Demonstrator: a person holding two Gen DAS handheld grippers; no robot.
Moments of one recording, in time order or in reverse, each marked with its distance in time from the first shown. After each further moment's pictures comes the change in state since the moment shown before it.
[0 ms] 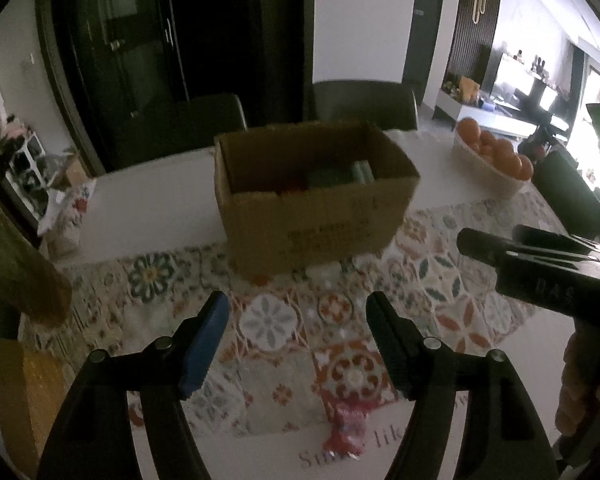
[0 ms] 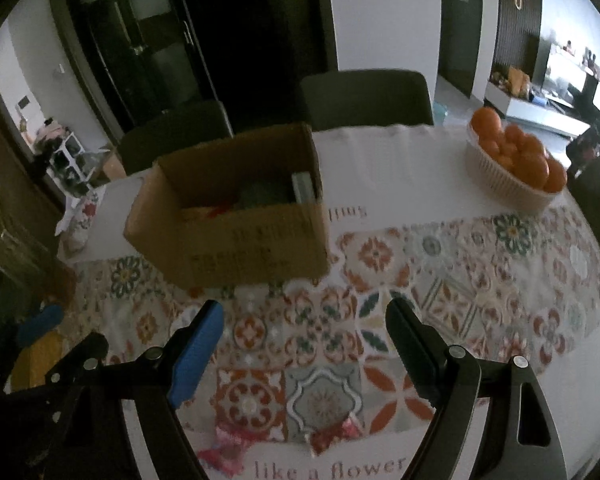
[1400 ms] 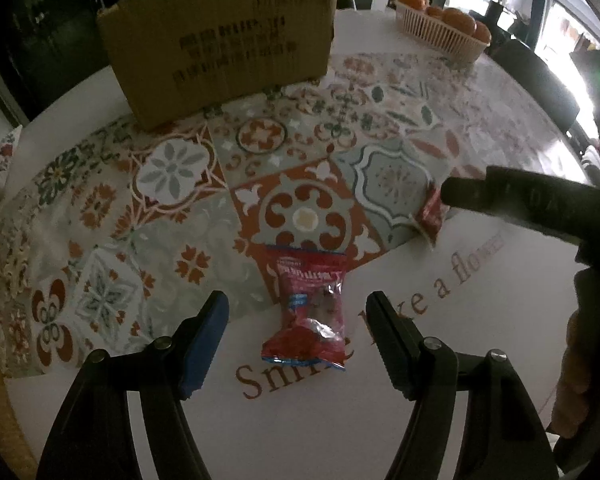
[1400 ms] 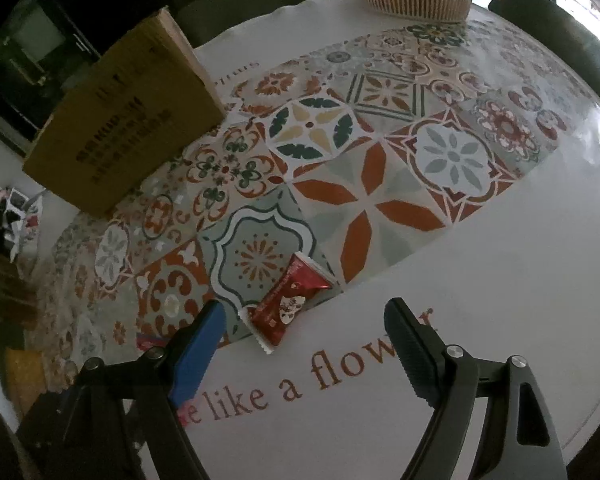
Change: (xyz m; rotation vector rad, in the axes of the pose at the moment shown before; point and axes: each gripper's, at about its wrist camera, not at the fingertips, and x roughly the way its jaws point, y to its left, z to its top) left arm 0.084 -0.045 -0.139 0.173 0.247 -0.124; right arm 0.055 -0.053 -0.171 0.384 0.182 -0.082
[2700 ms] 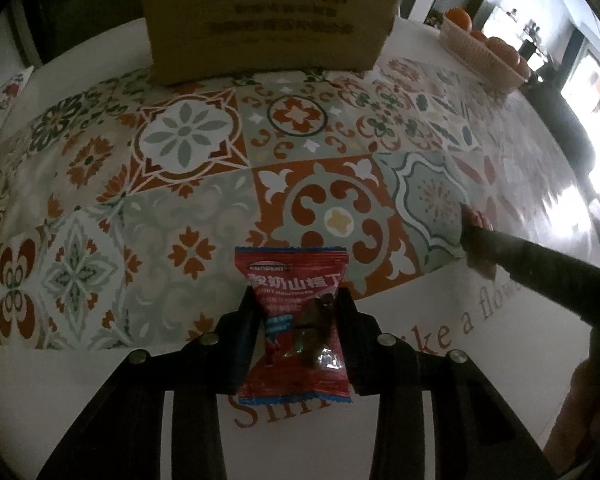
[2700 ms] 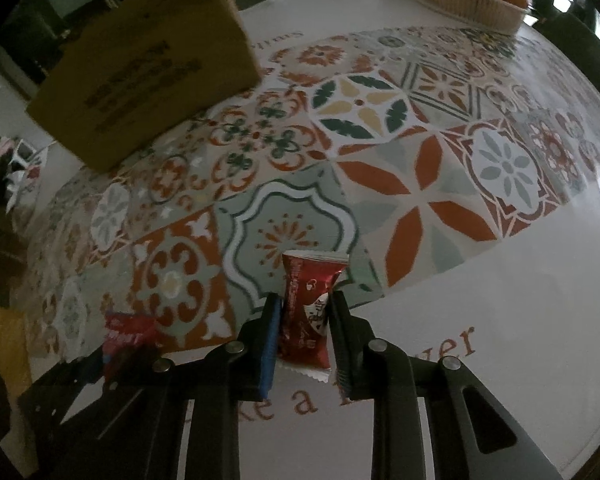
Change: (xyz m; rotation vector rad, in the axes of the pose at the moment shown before) left arm 0.027 0.035 -0.001 -0.186 0.001 -0.052; right arm 0.033 0.018 0.001 -0.138 0.057 0.001
